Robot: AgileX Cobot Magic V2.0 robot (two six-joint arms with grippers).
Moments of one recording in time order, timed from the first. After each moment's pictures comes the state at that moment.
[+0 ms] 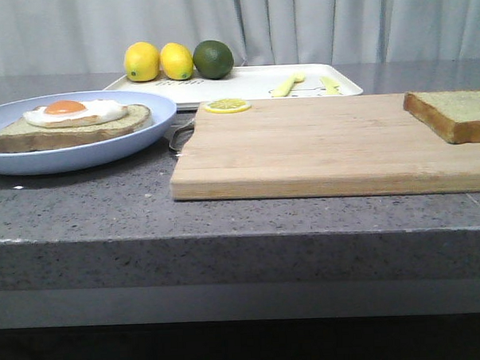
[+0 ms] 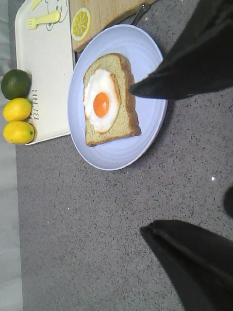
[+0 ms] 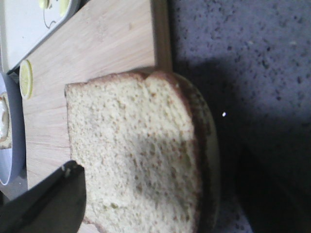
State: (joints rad) left arm -0.22 0.45 -0.71 0.13 0.68 -0.11; right arm -0.60 1.73 -1.11 1.03 1.20 -0.73
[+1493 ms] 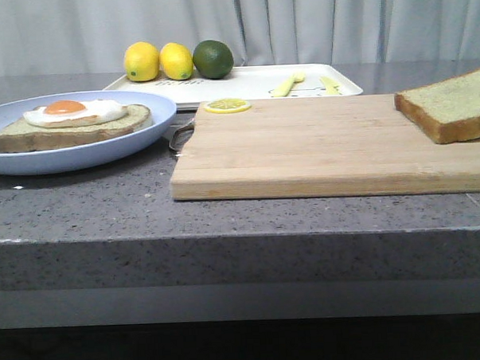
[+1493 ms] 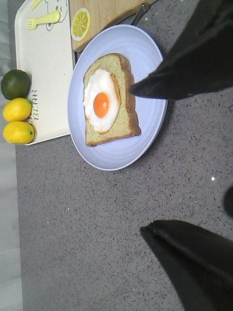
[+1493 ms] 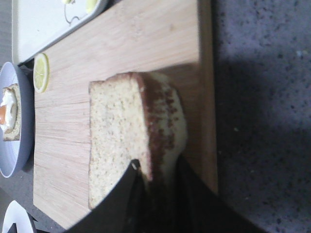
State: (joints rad) left arm -0.22 0.45 -0.71 0.13 0.69 -0.11; right arm -0.56 1.66 -1.11 1.03 1.19 -0.73
